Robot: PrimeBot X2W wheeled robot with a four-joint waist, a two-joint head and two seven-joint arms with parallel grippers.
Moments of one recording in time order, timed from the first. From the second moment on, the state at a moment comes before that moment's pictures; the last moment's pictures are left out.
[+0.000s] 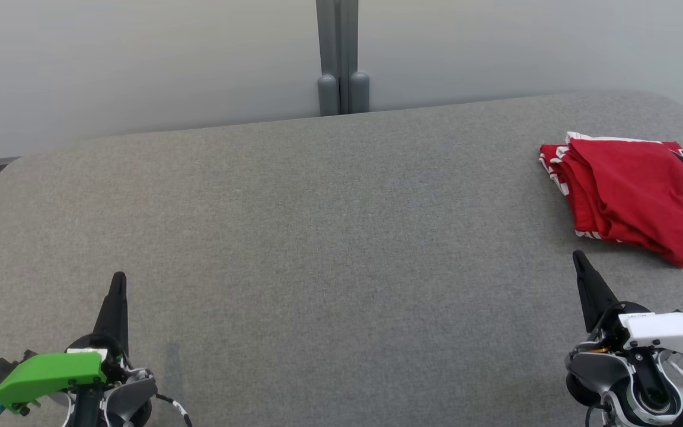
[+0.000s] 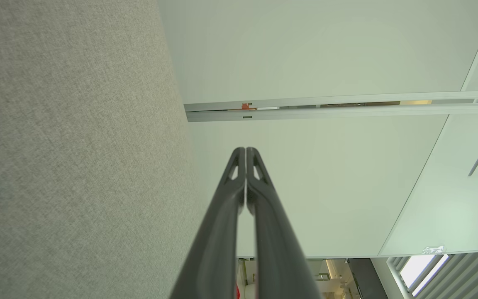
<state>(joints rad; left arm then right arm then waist) -0.10 0.05 0.11 0.25 -1.61 -0.13 0.11 -0.11 -0.05 -0.11 0.25 1.61 0.13 0.11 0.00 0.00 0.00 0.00</state>
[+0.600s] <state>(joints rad) -0.10 0.05 0.11 0.25 -1.61 -0.13 0.11 -0.11 -0.05 -0.11 0.25 1.61 0.13 0.11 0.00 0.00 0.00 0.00</state>
